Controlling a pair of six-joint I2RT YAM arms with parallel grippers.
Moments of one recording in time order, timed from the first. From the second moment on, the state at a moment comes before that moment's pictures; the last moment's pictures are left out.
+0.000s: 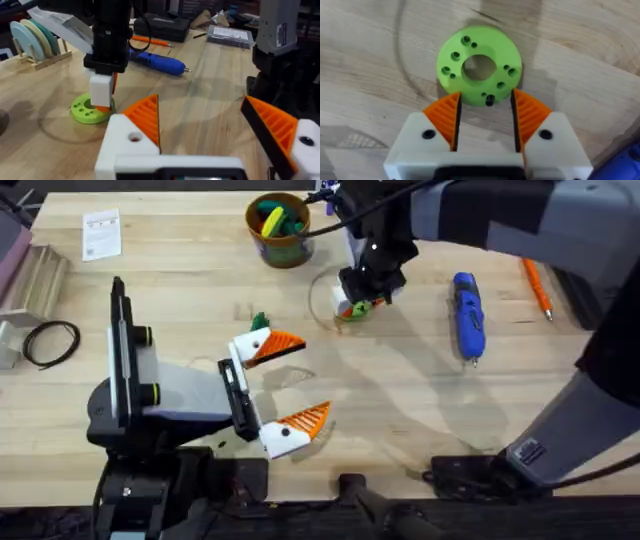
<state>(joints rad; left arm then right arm) -0.01 0.01 0.01 -0.13 1.19 0.03 0.55 1.95 1.47 -0.95 0.05 0.22</state>
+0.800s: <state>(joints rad) -0.01 0.01 0.01 -0.13 1.19 0.03 0.55 1.95 1.47 -0.95 0.05 0.22</state>
